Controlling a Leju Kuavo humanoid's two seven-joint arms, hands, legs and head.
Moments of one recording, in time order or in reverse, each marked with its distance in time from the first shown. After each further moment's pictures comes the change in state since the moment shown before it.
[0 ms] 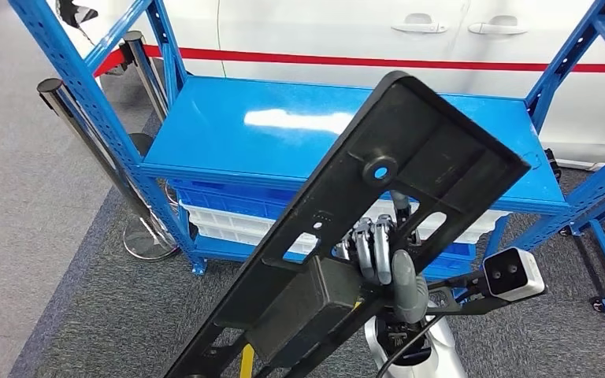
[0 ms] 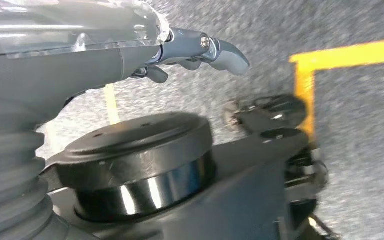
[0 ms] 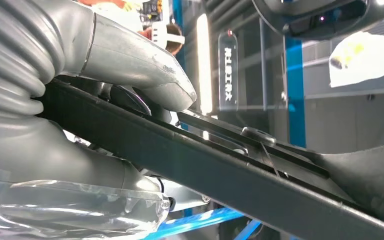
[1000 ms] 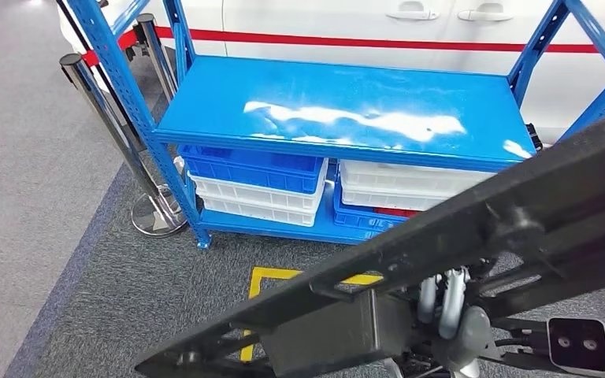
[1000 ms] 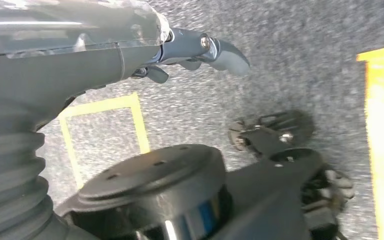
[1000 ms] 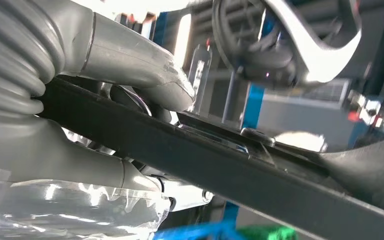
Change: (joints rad) left arm 0.002 0.047 -0.051 0.000 -0.059 -0.011 0.016; right arm 0.075 0.019 -0.027 -0.198 0.173 0.021 -0.227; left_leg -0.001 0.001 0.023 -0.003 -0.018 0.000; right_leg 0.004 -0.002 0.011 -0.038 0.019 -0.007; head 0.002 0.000
